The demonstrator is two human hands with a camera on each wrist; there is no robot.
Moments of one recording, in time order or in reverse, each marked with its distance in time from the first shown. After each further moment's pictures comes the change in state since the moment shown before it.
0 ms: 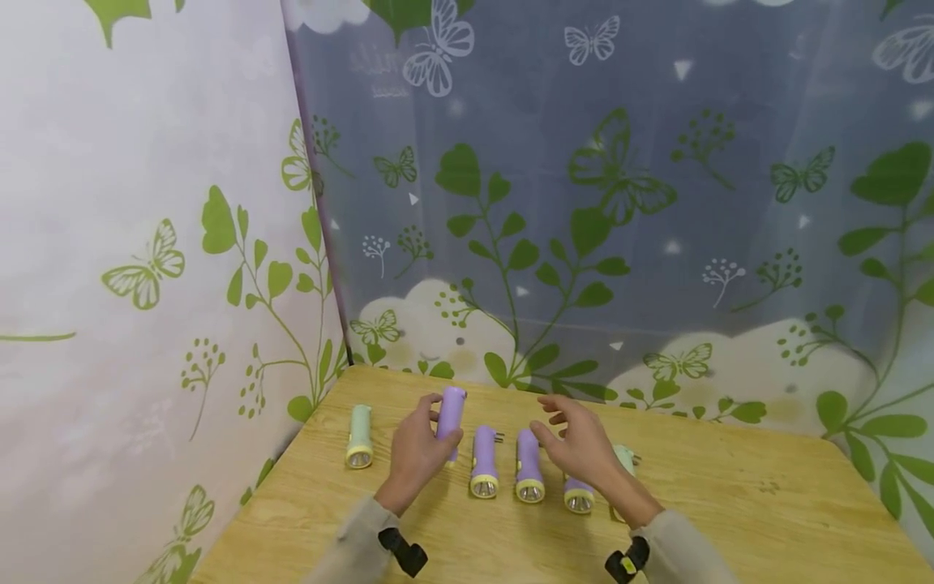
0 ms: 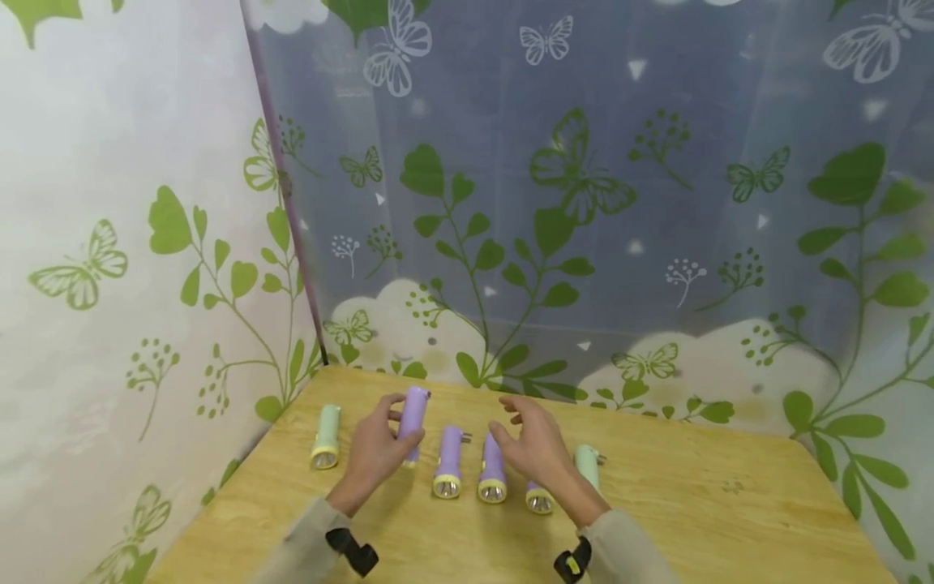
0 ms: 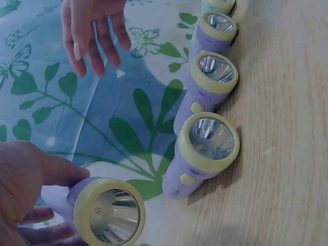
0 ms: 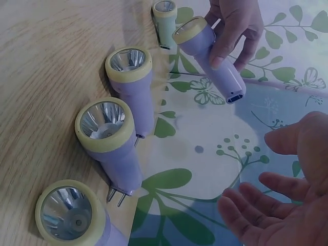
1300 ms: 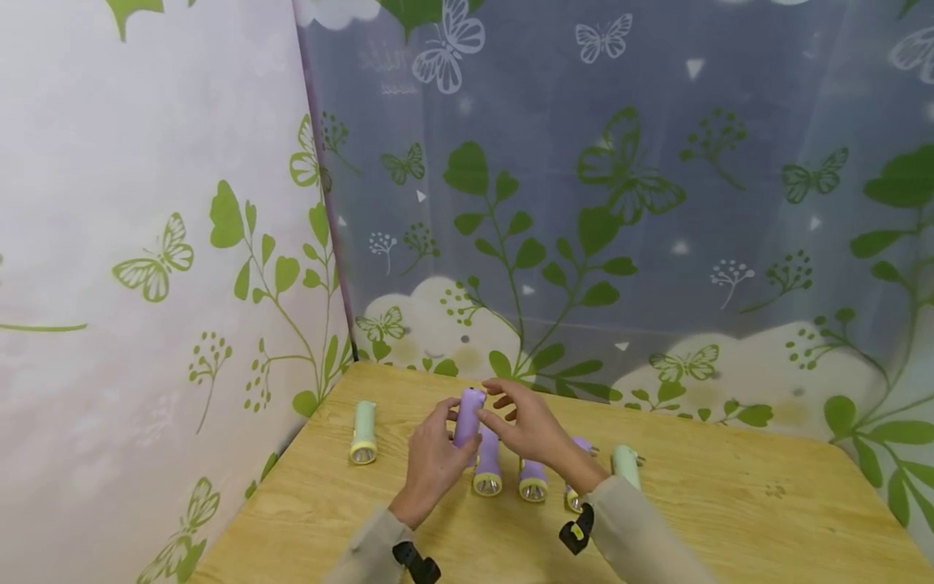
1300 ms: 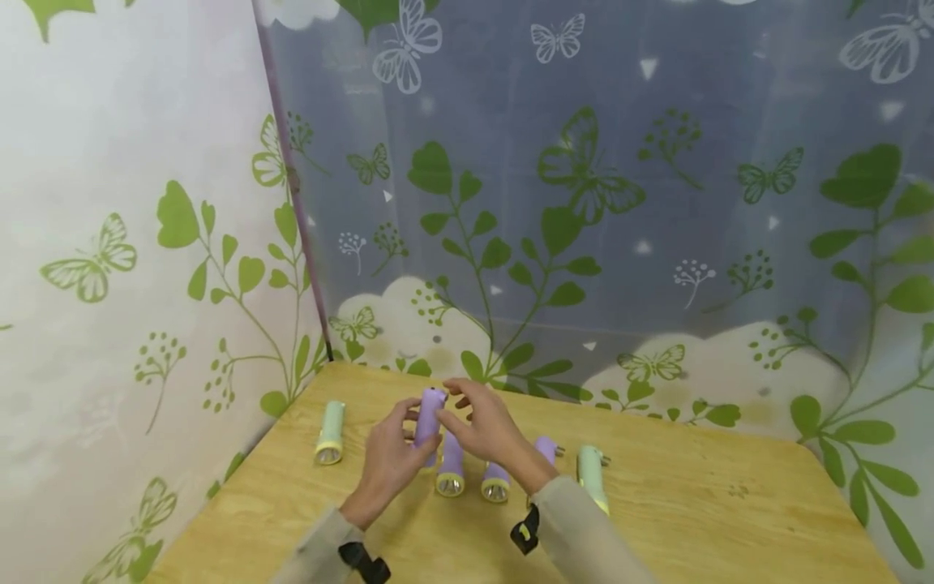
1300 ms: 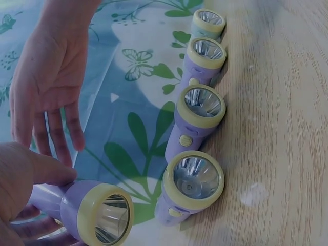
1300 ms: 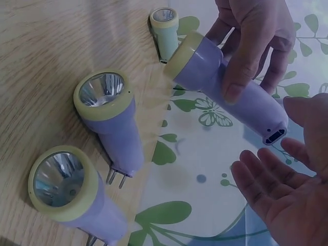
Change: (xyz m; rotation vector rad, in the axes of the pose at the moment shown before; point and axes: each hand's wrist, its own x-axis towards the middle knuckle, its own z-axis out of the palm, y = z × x) left_hand -0.016 0.011 0.012 -0.071 0.097 0.133; right_hand 0.042 -0.034 0.045 0.085 -0.142 -0.231
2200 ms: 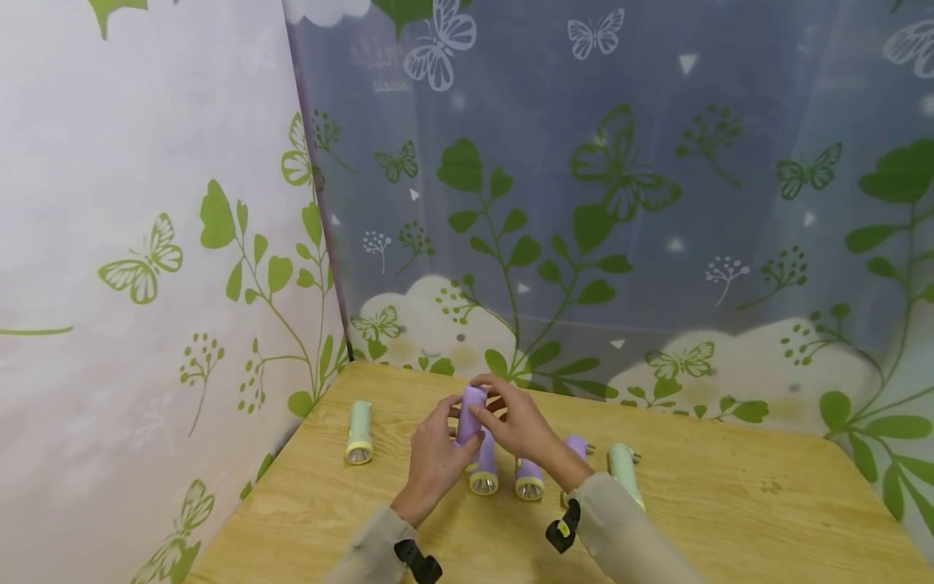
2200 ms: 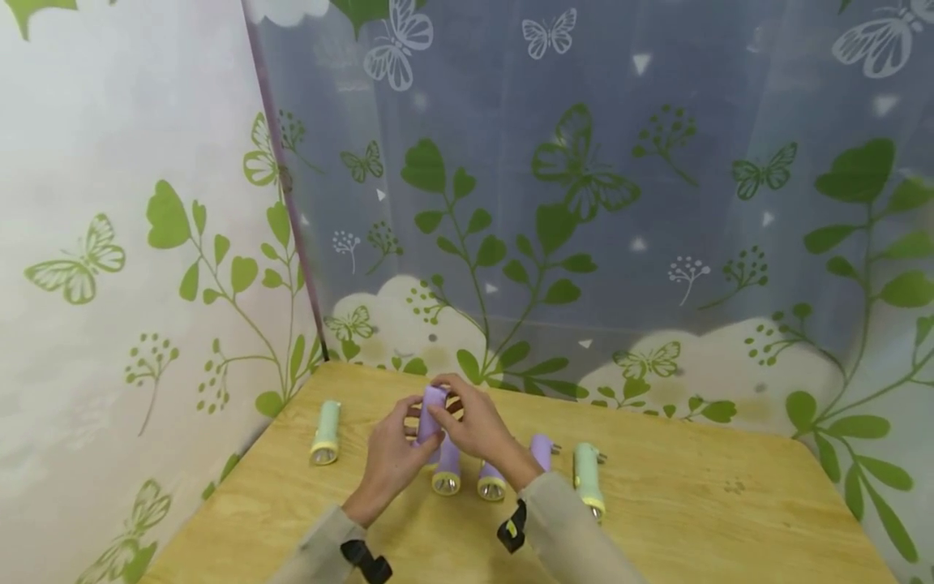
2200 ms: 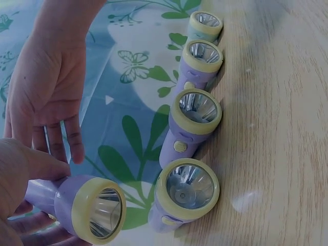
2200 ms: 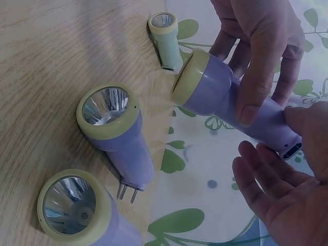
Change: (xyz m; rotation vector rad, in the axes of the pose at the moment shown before) left_hand 0.002 0.005 0.008 -0.062 0.006 0.038; right_hand 0.007 0.006 0.011 0.087 -0.014 0.017
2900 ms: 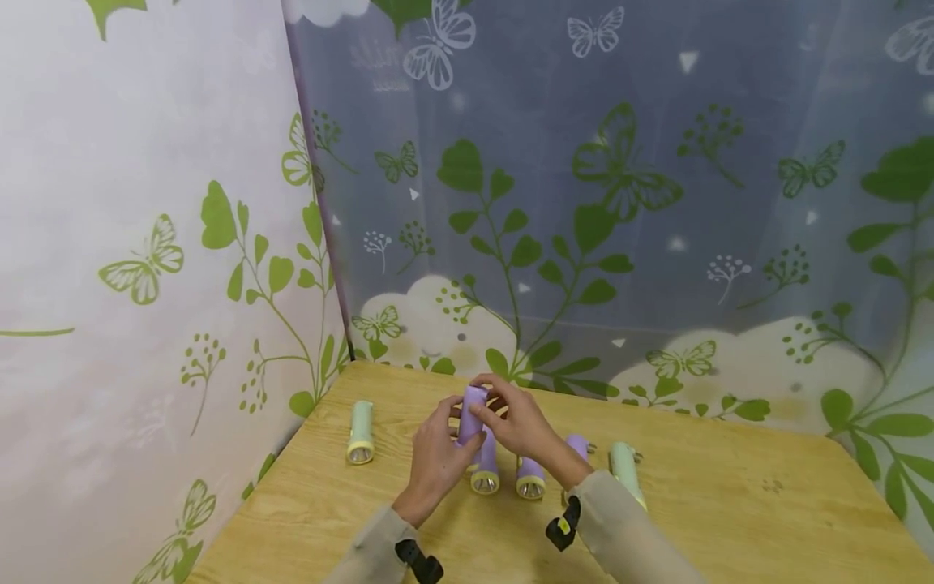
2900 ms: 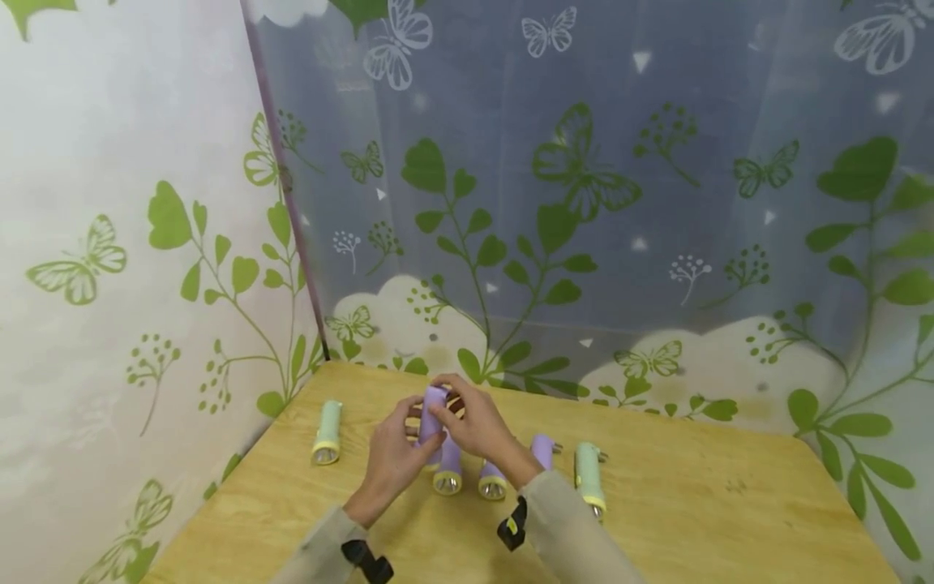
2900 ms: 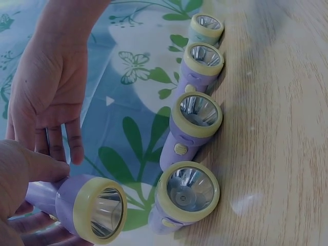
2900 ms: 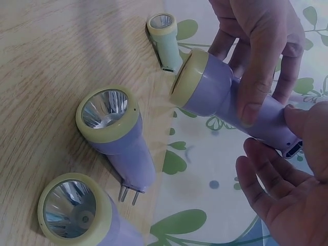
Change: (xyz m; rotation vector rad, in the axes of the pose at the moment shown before) left_hand -0.002 0.002 -0.001 -0.043 -0.009 0.004; right_hand 0.001 0.000 0.000 -0.001 0.003 0.035
